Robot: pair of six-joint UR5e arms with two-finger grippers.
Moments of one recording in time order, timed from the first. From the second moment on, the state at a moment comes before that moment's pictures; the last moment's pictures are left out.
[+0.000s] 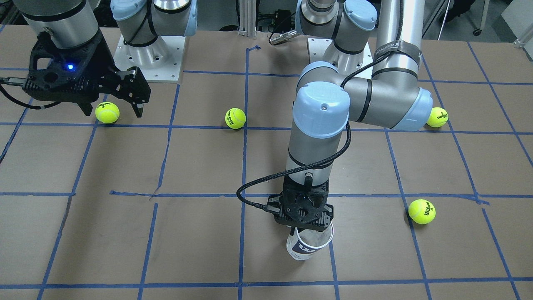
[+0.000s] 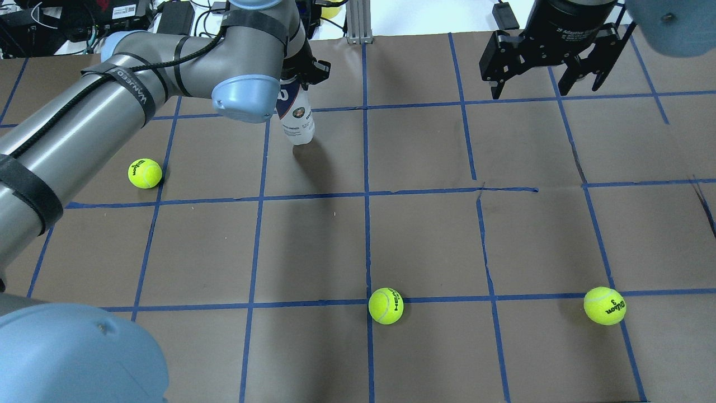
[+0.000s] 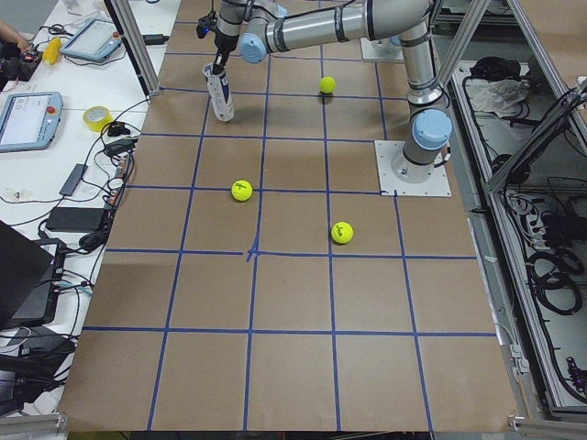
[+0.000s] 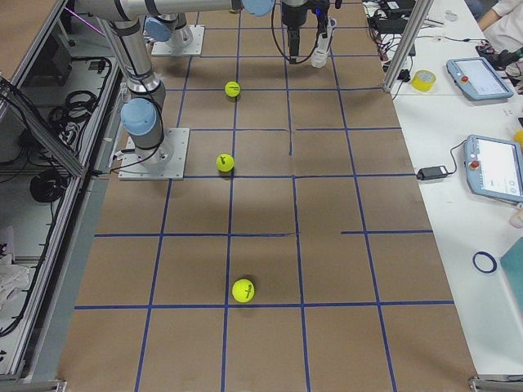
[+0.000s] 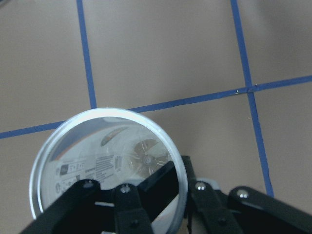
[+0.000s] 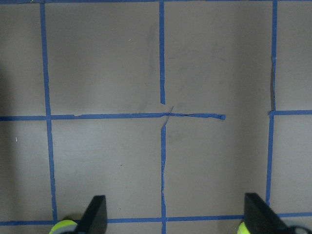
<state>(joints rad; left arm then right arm) -1.78 -2.04 -1.44 -0.90 1.63 0.01 1.59 -1.51 1.45 -1.56 -1.59 0.02</state>
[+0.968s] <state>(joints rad) -1.78 -2.00 -1.43 -1.04 1.59 -0.01 1.59 -1.51 1.45 -1.56 -1.60 0.02</state>
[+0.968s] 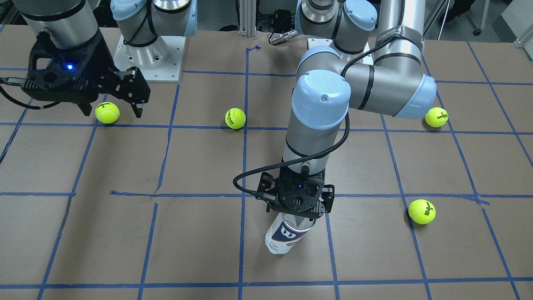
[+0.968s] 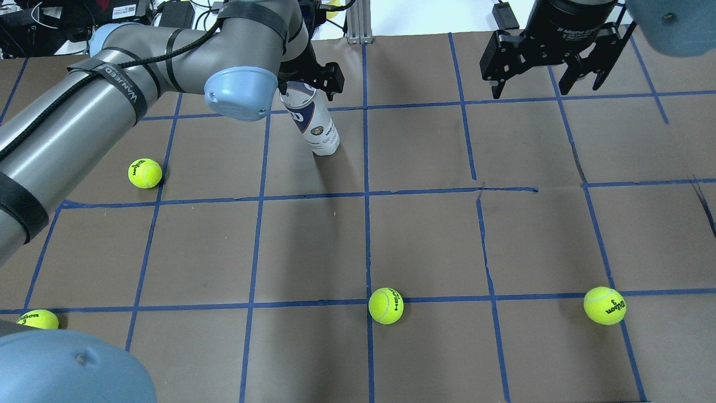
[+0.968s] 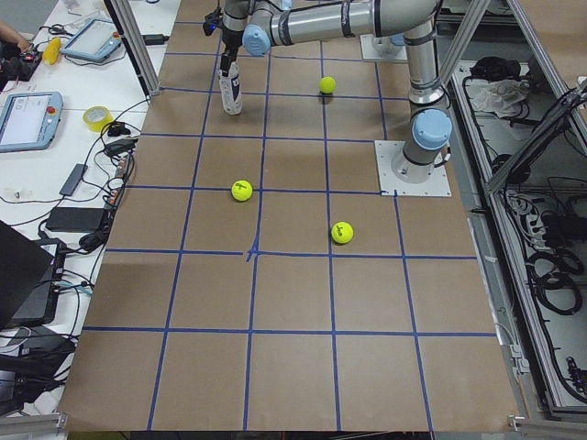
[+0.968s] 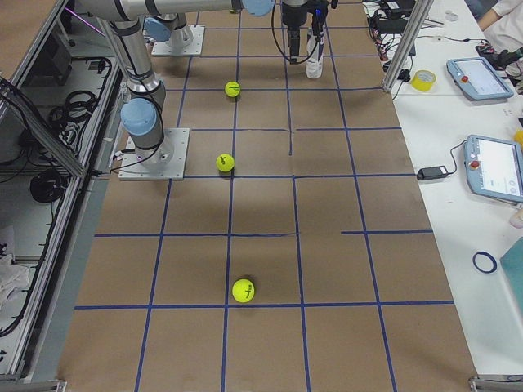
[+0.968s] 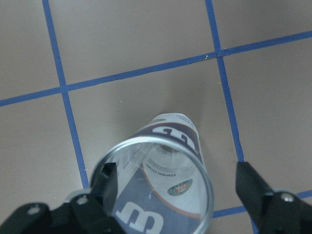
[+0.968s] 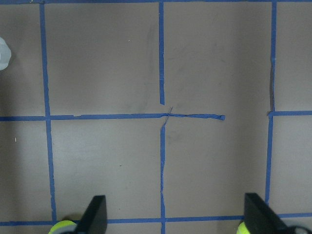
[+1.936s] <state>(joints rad) -1.63 -1.82 -1.21 -1.59 1.59 -0.01 1.59 -1.51 1.45 -1.56 -1.60 0.02</state>
